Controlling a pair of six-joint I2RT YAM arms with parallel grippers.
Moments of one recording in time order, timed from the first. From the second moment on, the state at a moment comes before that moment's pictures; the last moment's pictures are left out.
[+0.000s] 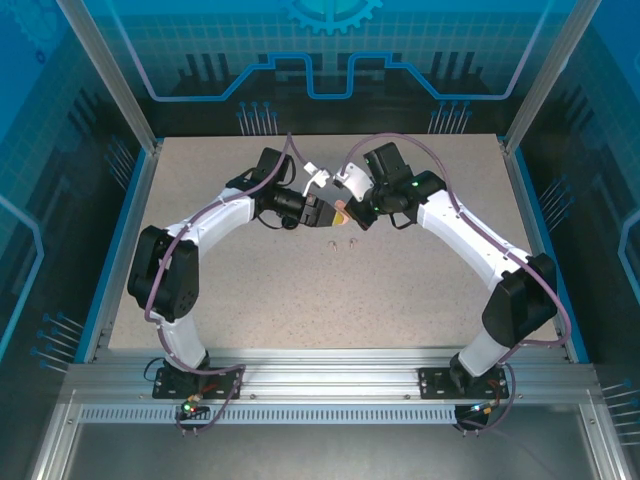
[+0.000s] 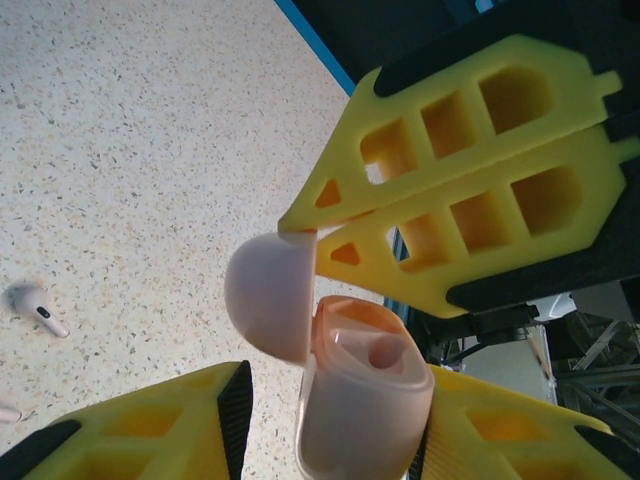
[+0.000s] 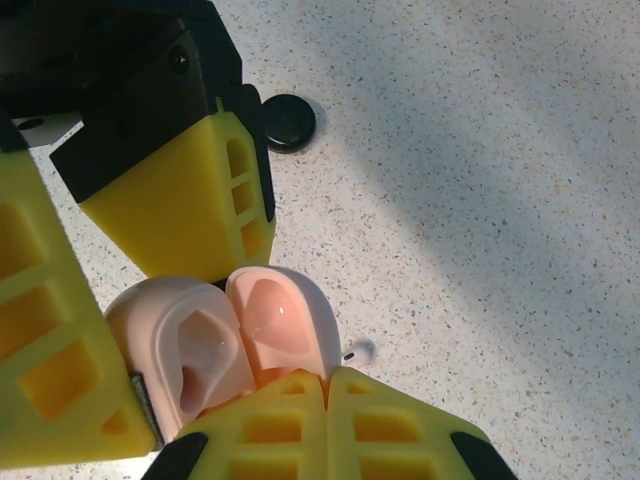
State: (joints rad) left arm -0.37 1.81 1.39 -0.44 1.06 -0.10; right arm 0.53 1.62 1.49 -0.78 -0.18 -0.32
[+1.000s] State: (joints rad) left arm -0.37 1.79 1.35 -0.33 1.07 -0.14; right arm 0.53 1.64 1.54 -0.81 -0.16 -0.29
